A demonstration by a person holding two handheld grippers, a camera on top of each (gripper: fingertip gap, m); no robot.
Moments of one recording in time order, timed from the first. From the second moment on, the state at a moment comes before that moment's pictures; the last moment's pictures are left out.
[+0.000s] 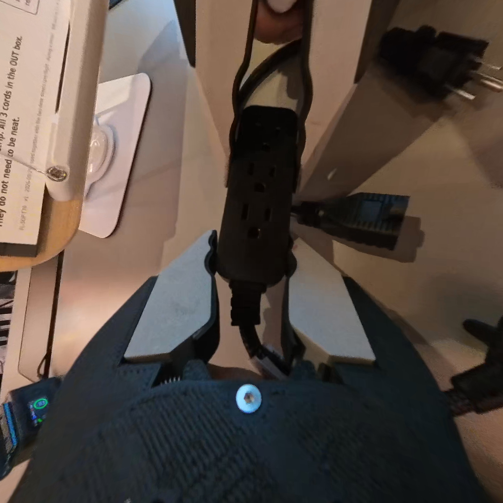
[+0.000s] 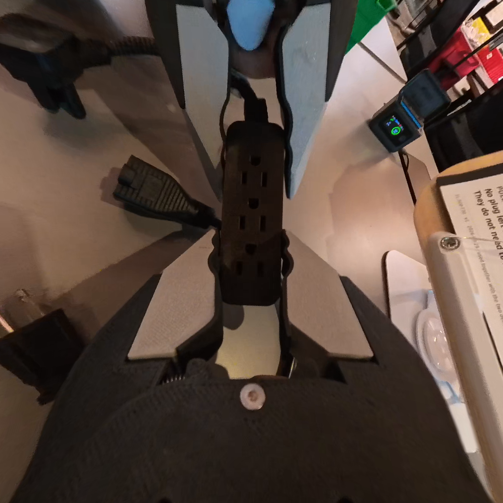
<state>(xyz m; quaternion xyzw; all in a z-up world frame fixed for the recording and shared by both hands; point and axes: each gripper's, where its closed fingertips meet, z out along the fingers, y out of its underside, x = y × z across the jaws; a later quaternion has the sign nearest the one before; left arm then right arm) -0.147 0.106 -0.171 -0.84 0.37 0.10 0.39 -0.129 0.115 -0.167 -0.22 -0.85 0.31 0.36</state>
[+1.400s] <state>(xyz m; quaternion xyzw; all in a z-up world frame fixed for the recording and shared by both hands) -0.146 0.113 -0.161 -0.79 0.40 0.16 0.44 -0.121 0.145 -0.171 -0.28 -0.86 0.28 0.32</state>
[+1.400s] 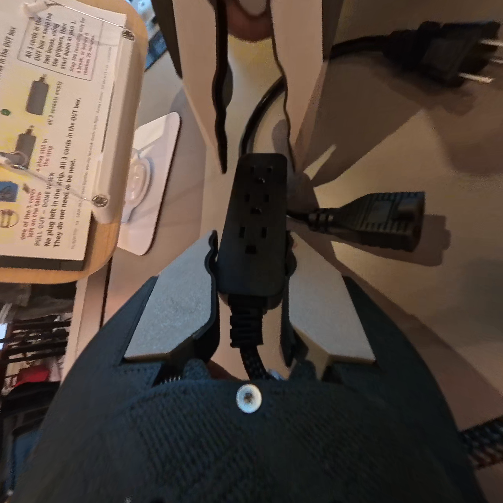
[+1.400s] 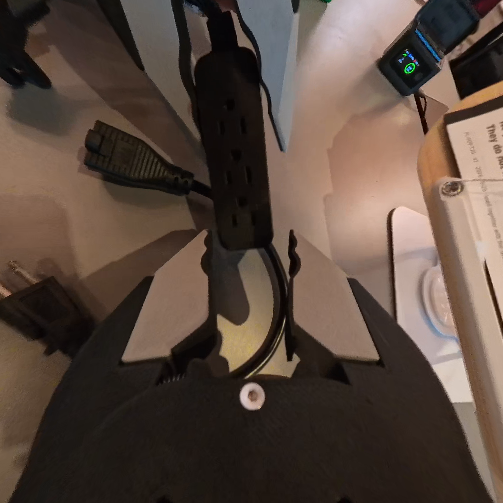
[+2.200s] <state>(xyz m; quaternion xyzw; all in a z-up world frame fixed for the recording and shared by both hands) -0.174 0.111 -0.156 -0.78 0.36 0.23 0.46 -0.002 0.105 -0.176 -0.24 -0.92 0.30 0.06</state>
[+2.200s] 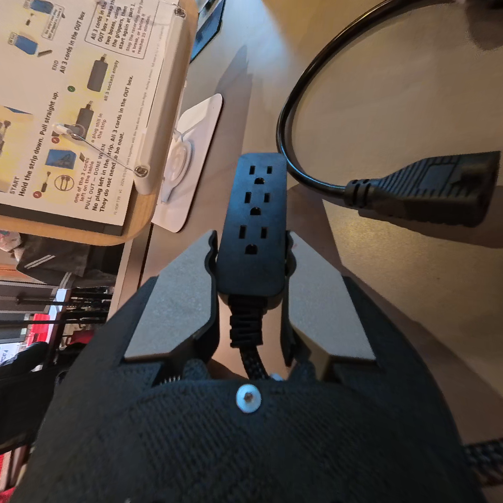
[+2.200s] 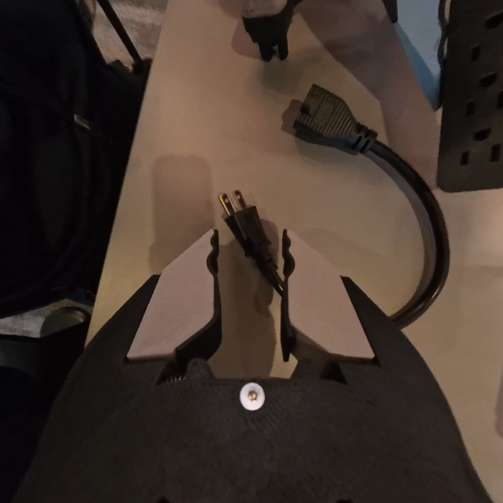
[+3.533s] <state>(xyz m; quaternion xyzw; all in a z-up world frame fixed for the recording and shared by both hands) -0.187 0.119 -0.114 -0.66 0.38 0.47 0.45 -0.111 0.154 -0.136 -0.55 -0.59 0.59 -0.04</state>
